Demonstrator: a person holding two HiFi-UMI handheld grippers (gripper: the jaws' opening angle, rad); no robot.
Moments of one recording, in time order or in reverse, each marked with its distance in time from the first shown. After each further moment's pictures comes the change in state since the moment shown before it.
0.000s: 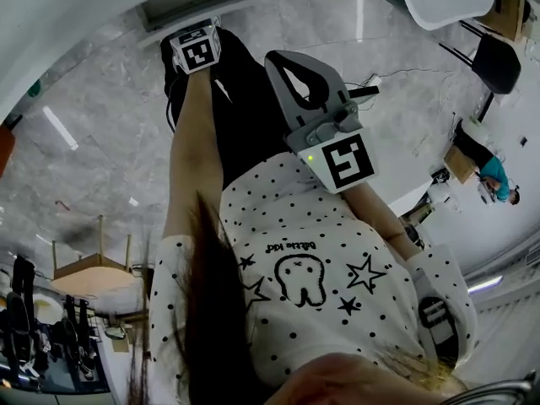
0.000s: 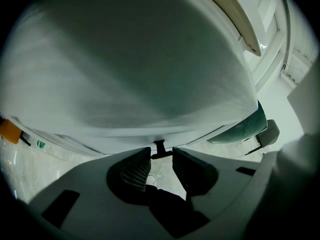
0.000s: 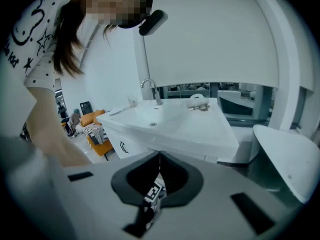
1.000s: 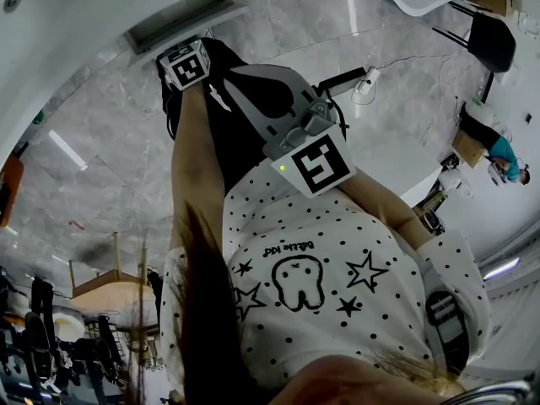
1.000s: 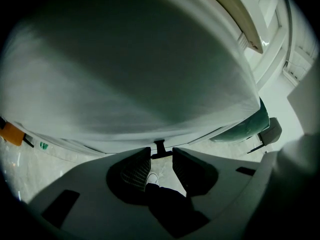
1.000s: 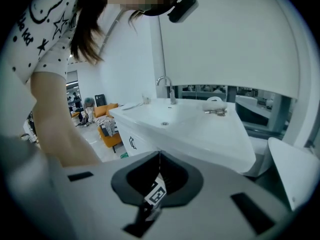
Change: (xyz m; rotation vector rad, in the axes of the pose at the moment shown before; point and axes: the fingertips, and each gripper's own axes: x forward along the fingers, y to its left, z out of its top) left arm -0.001 -0.003 0.000 -0.011 0.027 0.027; right arm 0.015 0.022 0.012 -0.153 0.000 0.131
